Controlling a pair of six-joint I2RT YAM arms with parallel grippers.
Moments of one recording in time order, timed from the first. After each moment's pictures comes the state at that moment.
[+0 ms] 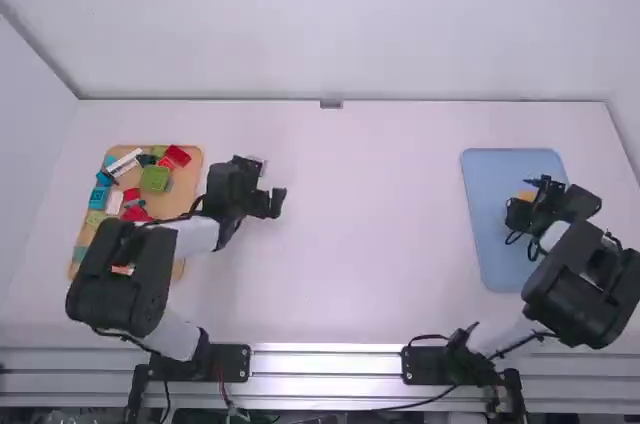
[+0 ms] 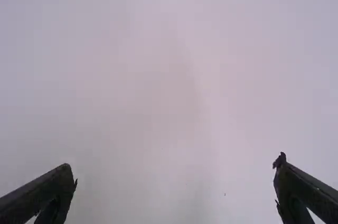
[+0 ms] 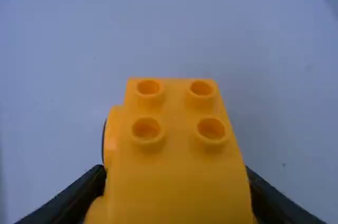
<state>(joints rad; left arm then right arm) -0.12 1.63 0.58 0.36 0.23 -0.01 -0.65 1.75 0.76 0.07 -0.27 -0.31</state>
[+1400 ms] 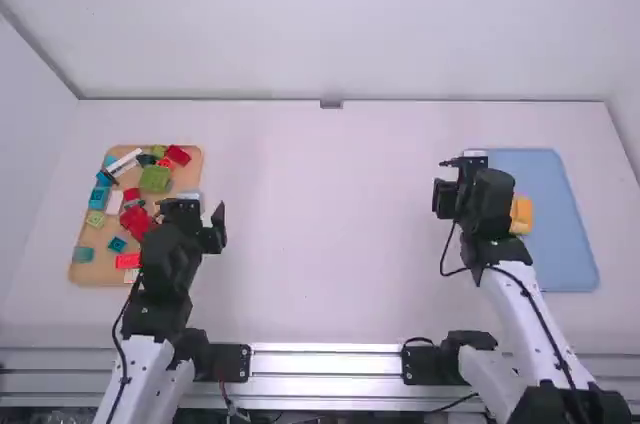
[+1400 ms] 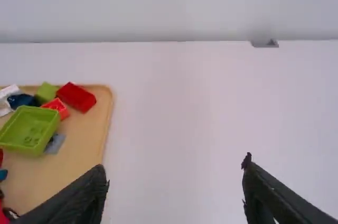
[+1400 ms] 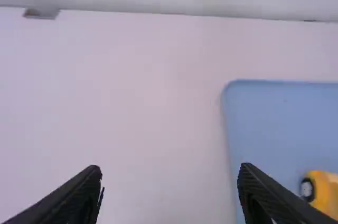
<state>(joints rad) 0.00 0.51 0.26 -0.11 0.00 -0.01 0.00 1.05 0.56 -0.11 -0.03 -0.06</state>
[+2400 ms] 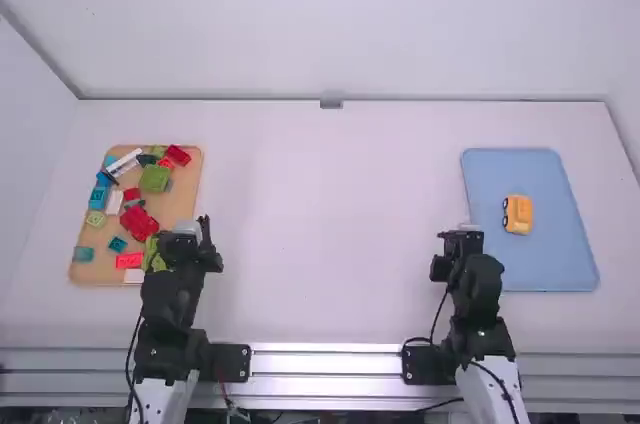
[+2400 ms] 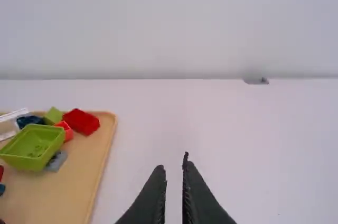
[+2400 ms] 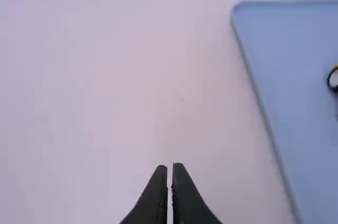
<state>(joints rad) 0.00 0.01 0.01 -0.10 0.00 -0.01 0.00 0.39 0.01 -0.10 -0.02 0.00</state>
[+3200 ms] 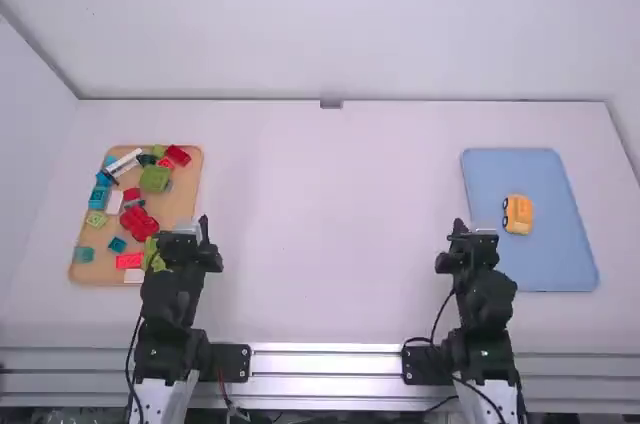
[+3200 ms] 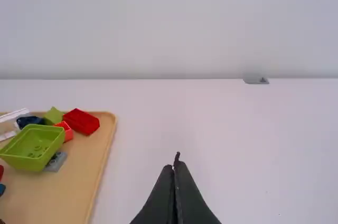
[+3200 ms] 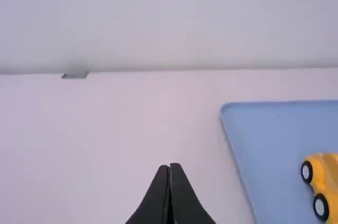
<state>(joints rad) 0.00 0.01 0.01 -0.10 0.00 -0.01 0.00 0.07 0.01 -0.10 -0.02 -0.01</state>
